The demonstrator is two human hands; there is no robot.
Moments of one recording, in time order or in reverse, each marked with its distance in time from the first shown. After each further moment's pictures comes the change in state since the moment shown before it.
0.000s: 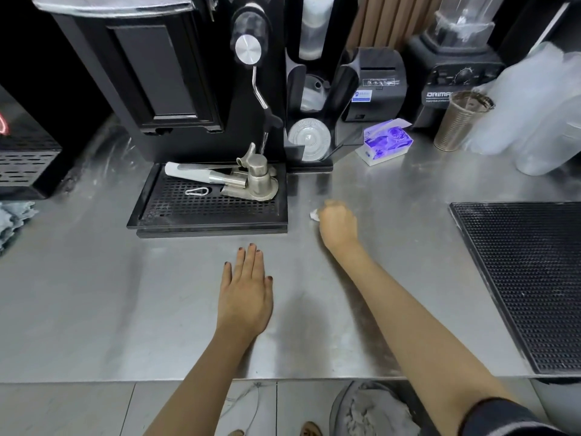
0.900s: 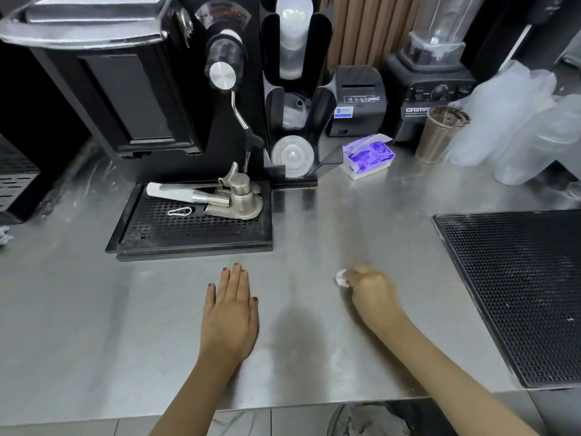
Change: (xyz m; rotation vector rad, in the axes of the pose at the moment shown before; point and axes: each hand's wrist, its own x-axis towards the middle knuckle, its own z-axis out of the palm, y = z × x) left_hand 0.001 0.001 0.000 -0.009 0.022 0.000; right_hand -0.098 0.069 -0.006 0.071 0.068 -0.149
